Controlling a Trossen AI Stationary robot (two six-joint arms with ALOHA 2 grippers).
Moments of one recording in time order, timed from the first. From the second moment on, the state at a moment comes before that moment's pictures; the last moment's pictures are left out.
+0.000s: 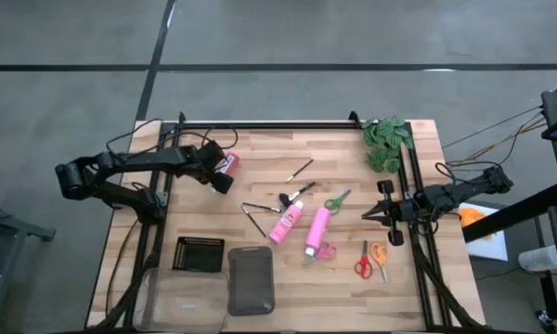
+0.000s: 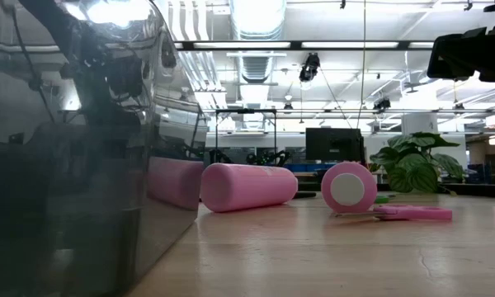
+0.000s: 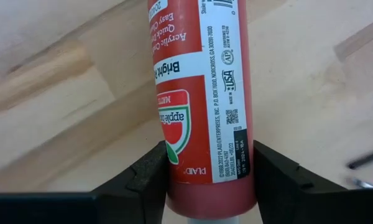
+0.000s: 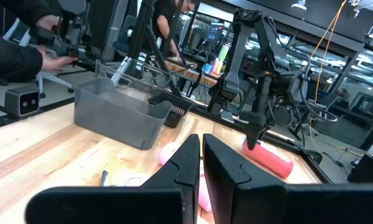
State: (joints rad) left arm 0.53 1.29 0.61 -0.56 -0.01 -0.53; right arm 0.36 0.02 0.01 0.03 0.15 -0.31
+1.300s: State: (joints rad) left arm -0.43 1.17 1.06 -0.94 -0.17 -1.86; right arm 0.36 0.02 0.01 0.03 0.15 -0.31
